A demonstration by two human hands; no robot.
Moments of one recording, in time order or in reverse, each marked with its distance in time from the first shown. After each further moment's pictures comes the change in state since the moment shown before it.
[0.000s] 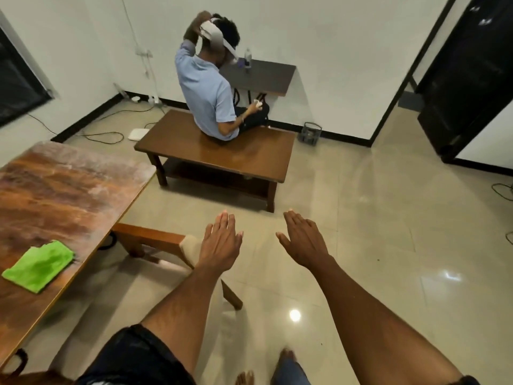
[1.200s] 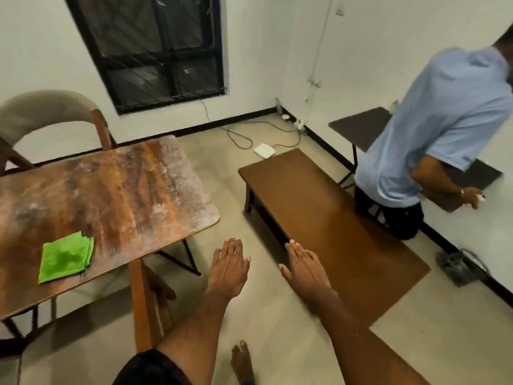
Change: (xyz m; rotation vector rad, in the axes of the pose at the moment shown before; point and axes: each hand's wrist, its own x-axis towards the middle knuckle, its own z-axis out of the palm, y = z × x) left_hand 0.357 -0.125 -0.068 -0.172 0.126 -0.740; right_hand 0.538 -0.057 -0.016 -0.100 -0.236 -0.709
